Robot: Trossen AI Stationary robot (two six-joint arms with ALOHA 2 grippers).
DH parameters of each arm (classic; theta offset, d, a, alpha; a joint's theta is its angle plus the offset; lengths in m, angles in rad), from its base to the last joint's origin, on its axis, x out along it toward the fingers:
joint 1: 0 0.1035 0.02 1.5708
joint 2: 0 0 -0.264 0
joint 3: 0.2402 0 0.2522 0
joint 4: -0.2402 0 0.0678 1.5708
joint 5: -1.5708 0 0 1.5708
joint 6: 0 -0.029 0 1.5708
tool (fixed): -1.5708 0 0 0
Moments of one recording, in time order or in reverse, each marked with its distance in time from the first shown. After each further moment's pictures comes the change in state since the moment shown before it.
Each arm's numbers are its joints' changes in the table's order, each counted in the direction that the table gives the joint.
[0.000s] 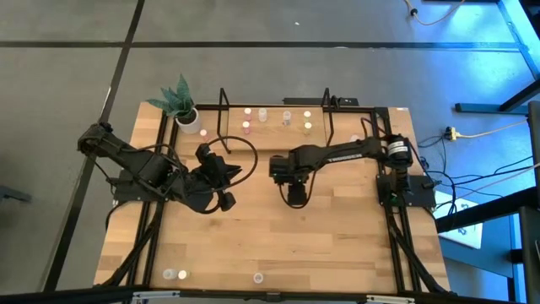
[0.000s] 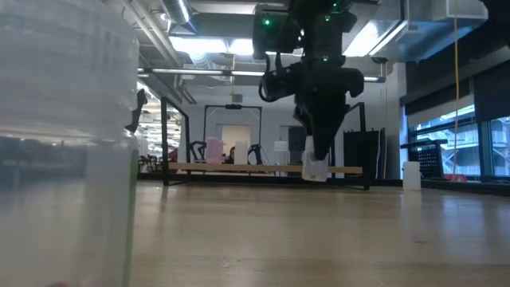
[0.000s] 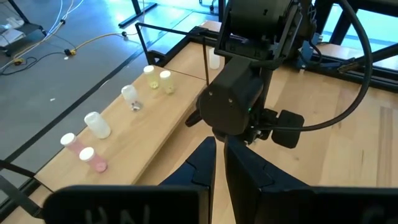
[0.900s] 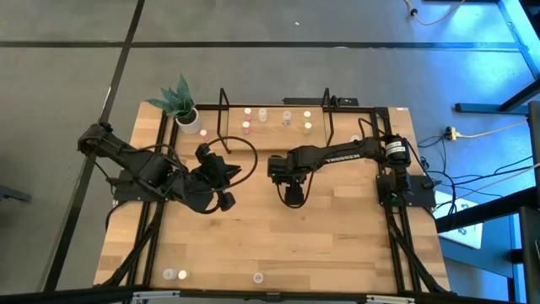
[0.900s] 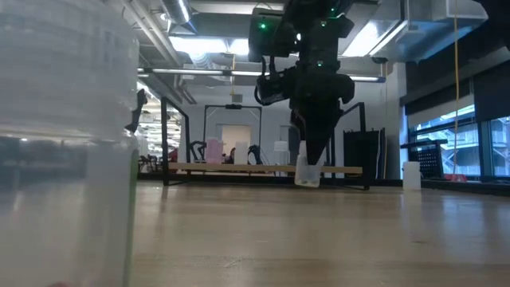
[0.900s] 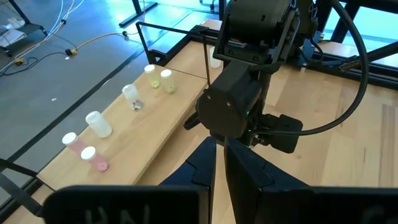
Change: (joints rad) left arm 0.000 0.000 0.000 -0.008 0.000 0.000; right arm -0.003 -0.019 0.000 0.043 -0.002 -0.030
